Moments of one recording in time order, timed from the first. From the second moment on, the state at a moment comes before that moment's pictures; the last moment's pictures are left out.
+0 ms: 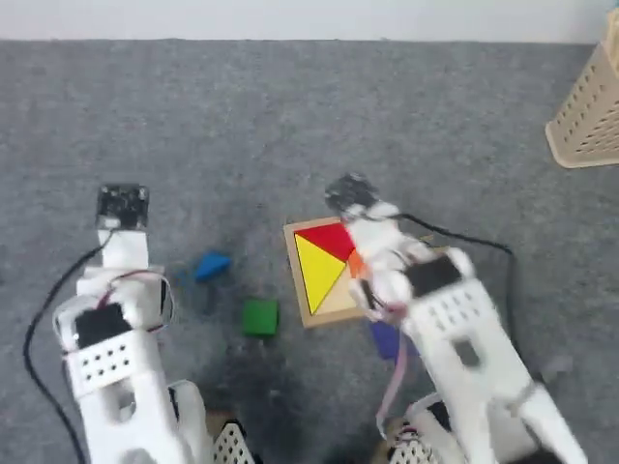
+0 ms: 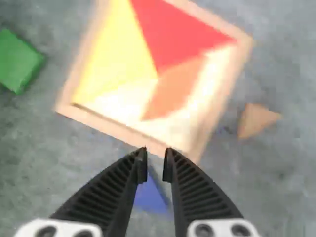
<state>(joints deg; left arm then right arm) -28.5 -56.7 70.2 58.2 -17.6 -29.0 -33.1 43.2 69.9 13.5</state>
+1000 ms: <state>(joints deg) -30.3 -57.8 85.8 39.8 -21.9 -20.4 15.2 14.9 58.6 14.3</state>
